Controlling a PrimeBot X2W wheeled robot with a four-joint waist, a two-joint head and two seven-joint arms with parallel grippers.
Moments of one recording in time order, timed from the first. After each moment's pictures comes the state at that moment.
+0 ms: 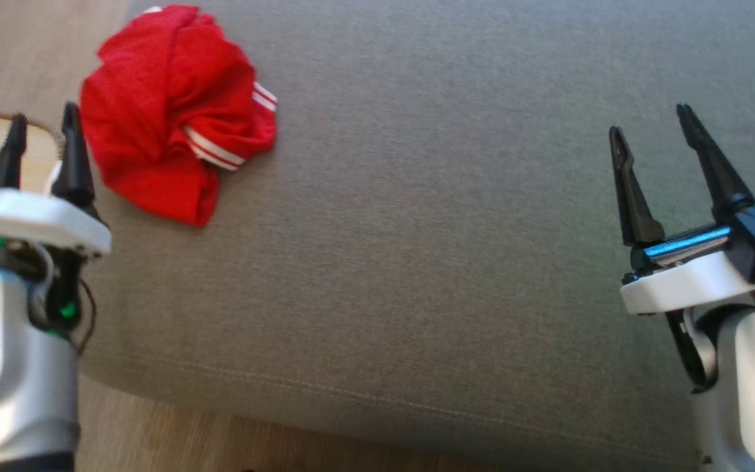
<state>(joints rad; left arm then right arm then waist) -0.47 0.19 0.07 0.42 -0.35 -0.12 -0.09 -0.24 -0.05 -0.08 -0.07 -0.07 0.13 -0.13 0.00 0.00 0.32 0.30</state>
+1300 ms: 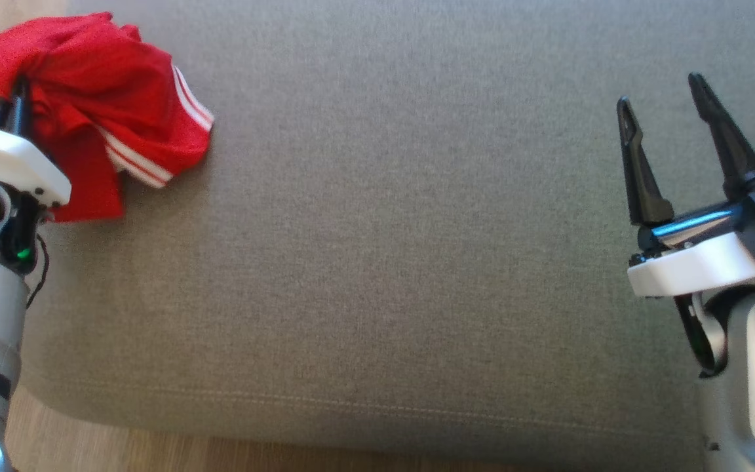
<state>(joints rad) -0.81 0.38 -0.27 0.93 -0.59 -0.13 -0.14 -0.28 -0.07 -0.07 -0.12 -0.07 0.13 -0.09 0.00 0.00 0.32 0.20</state>
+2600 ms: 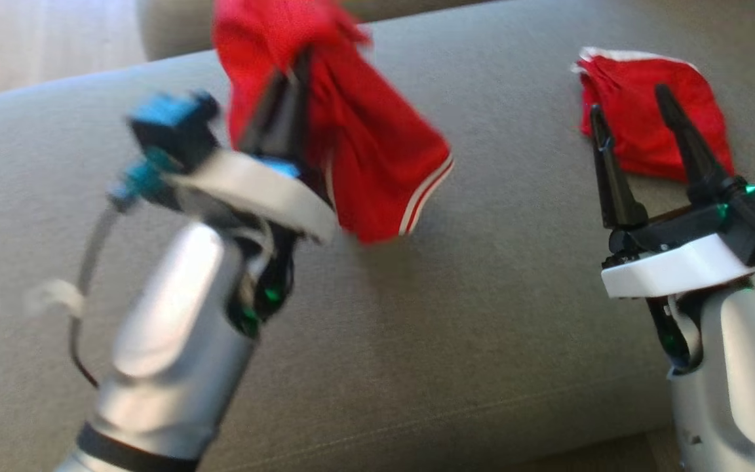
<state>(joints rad) -0.60 0.10 -0.49 0.16 -0.58 0.11 -0.13 -0.30 -0.05 -0.02 -0.01 0.04 0.13 -0.17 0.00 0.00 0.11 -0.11</state>
